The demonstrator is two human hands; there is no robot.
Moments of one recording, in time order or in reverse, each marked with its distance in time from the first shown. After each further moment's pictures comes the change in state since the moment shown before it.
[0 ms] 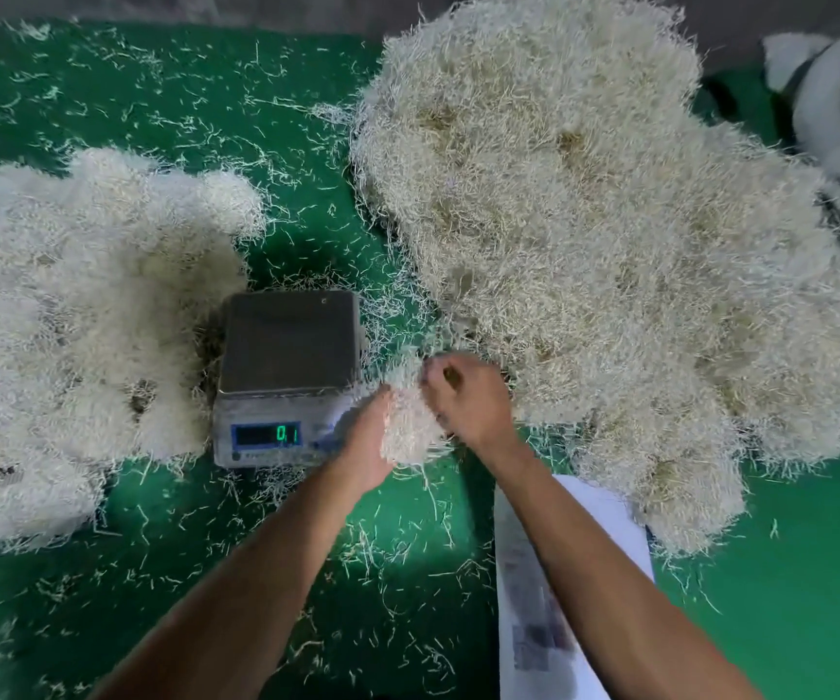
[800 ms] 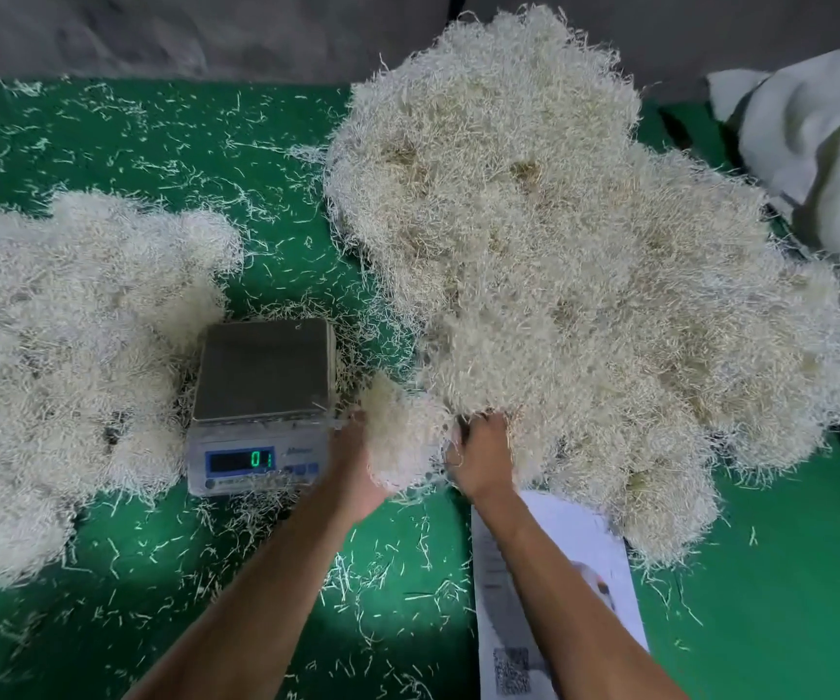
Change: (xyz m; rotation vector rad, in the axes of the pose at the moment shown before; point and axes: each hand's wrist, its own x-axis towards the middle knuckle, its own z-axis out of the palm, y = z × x) left_hand 0.005 -0.019 0.015 0.012 -0.121 0.161; right_hand -0.041 0.049 -0.008 -0.184 -0.007 0.344
